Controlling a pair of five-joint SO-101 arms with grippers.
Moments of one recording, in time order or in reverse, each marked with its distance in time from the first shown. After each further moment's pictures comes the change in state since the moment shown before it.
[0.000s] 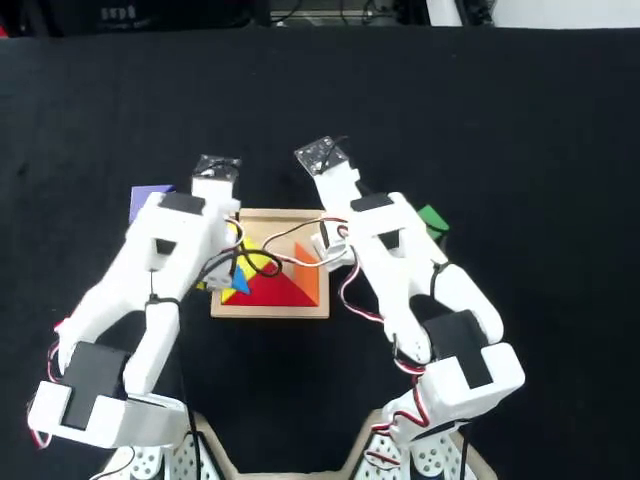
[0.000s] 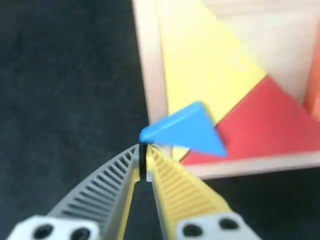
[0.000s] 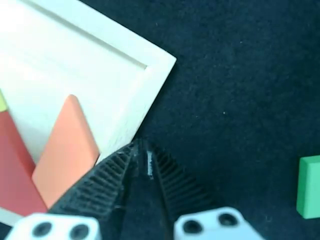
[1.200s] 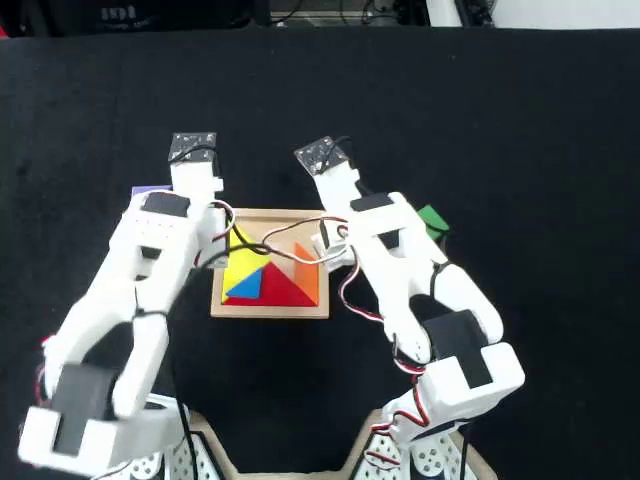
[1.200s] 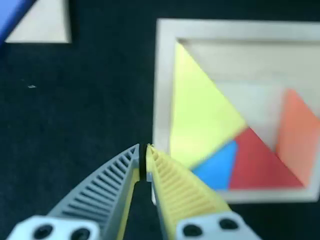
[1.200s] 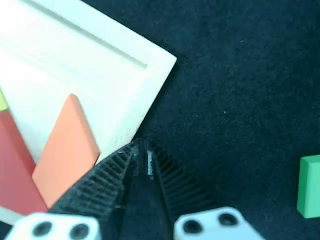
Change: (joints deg) left arm -0.4 -9.2 1.4 -2.0 4.7; right arm 0.0 0.0 0.0 0.2 0.0
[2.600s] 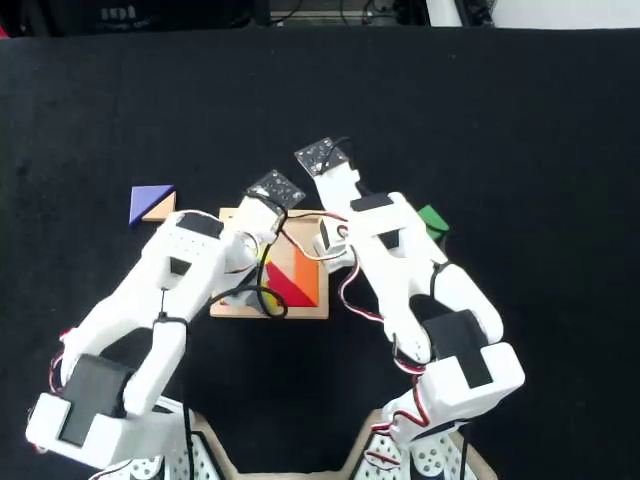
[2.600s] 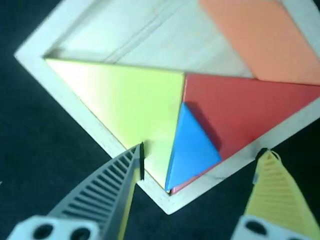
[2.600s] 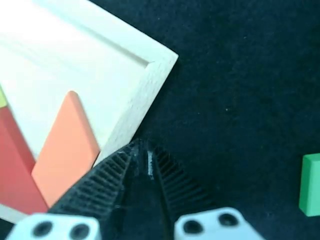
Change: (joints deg) left arm 5.7 5.6 4.9 -7.7 -34.6; right arm 0.0 0.0 0.0 0.7 -0.1
